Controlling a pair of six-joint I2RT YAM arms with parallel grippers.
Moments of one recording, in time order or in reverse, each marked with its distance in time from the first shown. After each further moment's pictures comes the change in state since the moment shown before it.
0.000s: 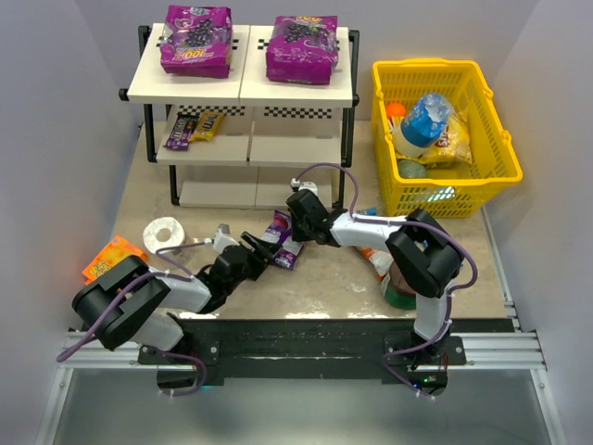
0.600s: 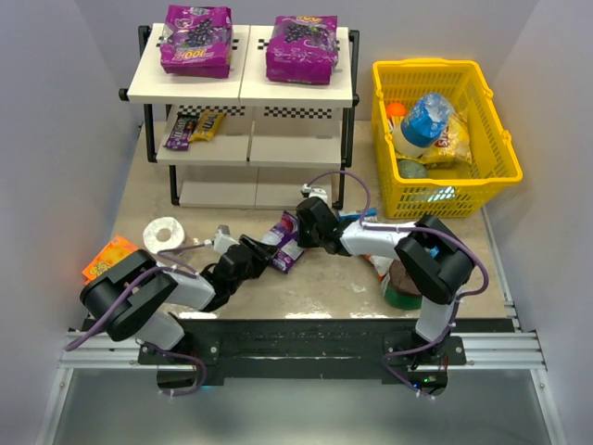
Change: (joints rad) left arm -0.006 0.056 0.022 0.002 -0.060 -0.043; right arm -0.005 -0.064 -0.135 0.117 -0.026 0.076
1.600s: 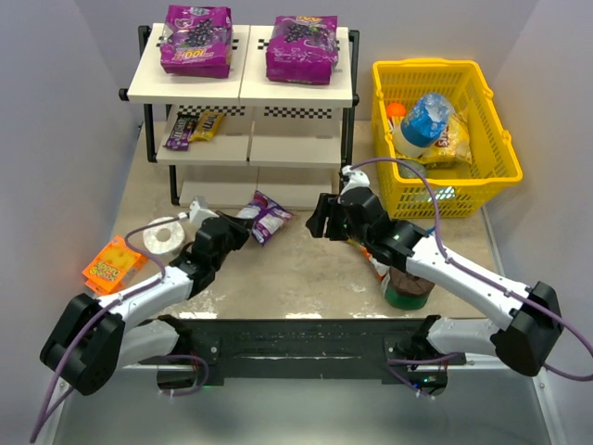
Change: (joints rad) left arm 0.154 -0.357 0.166 -0.418 -0.010 0.195; right arm 0.003 -0.610 -0.051 -0.318 0.002 0.030
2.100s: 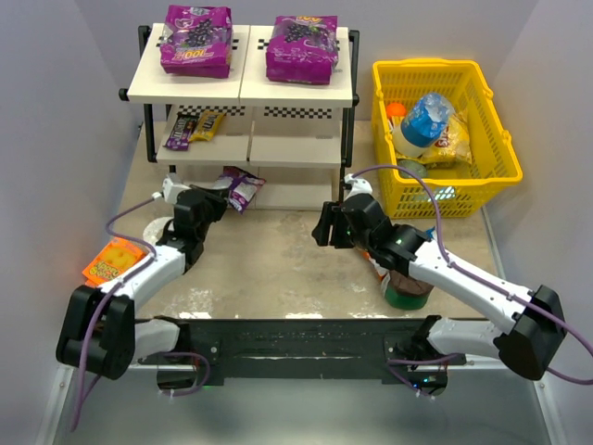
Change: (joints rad) left arm 0.295 0.073 0.158 0.003 0.089 0.056; right arm 0.000 -0.045 -0.047 -0.065 0.001 0.007
